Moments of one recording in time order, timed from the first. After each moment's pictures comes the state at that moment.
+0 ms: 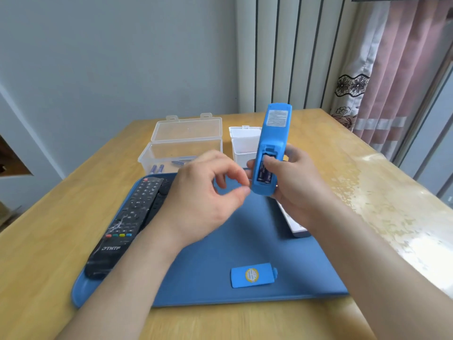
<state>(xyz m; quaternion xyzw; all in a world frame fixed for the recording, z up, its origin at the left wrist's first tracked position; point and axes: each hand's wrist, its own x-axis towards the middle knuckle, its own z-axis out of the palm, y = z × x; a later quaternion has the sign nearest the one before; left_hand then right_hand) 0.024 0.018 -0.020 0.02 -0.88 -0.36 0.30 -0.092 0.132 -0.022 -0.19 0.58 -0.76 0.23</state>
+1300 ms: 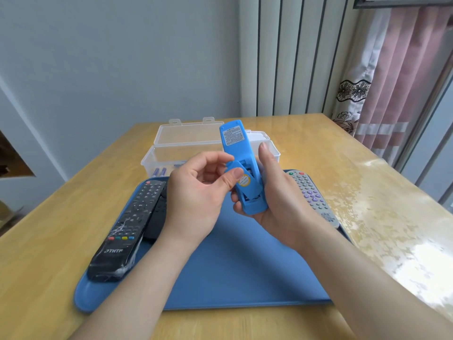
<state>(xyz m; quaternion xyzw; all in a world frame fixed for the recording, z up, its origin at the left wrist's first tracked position) 0.010 0.021 -0.032 0.09 -0.72 -0.54 0.42 -0.067 0.120 -0.027 -0.20 0.49 -0.76 0.37</state>
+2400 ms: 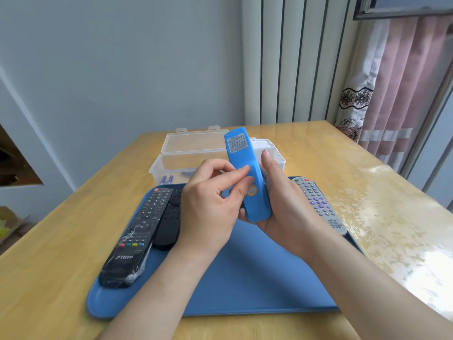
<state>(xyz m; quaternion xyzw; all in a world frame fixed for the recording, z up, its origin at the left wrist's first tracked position) 0.004 0.021 -0.043 0.07 -0.79 -0.32 0.51 -0.064 0.120 -0.030 -0.22 0.48 -0.76 0.38</state>
